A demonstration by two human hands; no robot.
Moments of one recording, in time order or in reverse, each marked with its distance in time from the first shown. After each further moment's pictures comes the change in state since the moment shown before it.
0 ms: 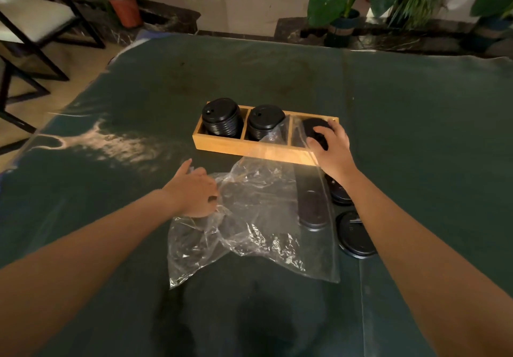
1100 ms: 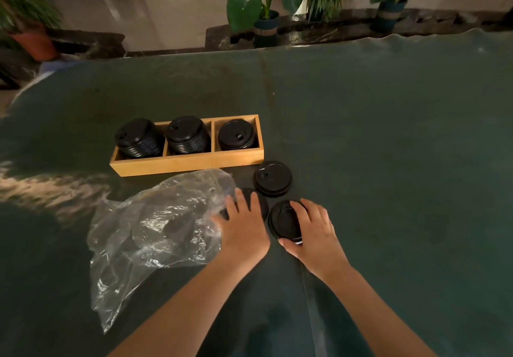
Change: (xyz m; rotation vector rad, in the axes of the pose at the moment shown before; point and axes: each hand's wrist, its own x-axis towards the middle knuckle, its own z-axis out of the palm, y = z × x) left_hand 0.047 0.231 -0.019 -0.339 0.196 -0.185; right_hand -0.185 0.081 -0.039 -0.348 -0.050 0.036
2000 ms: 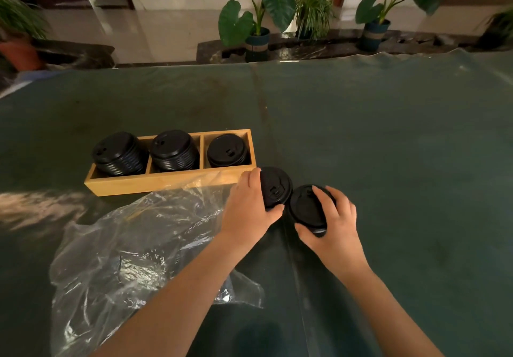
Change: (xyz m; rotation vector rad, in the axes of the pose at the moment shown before) left_hand 0.056 0.011 -0.033 -0.420 0.385 0.266; right_hand 0.032 0.022 -0.026 0.224 0.299 0.061
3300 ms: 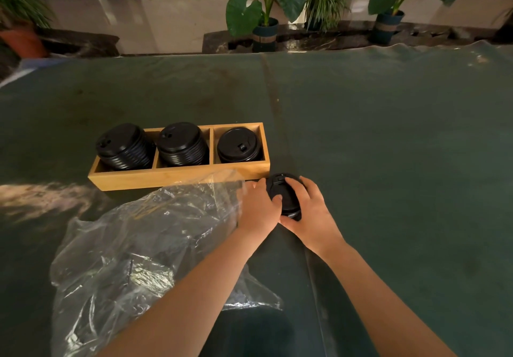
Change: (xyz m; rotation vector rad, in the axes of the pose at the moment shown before) left_hand 0.020 -0.015 0.028 -0.182 -0.141 -0.326; right_hand 0.044 -0.010 0.059 0.037 -0.241 -0.028
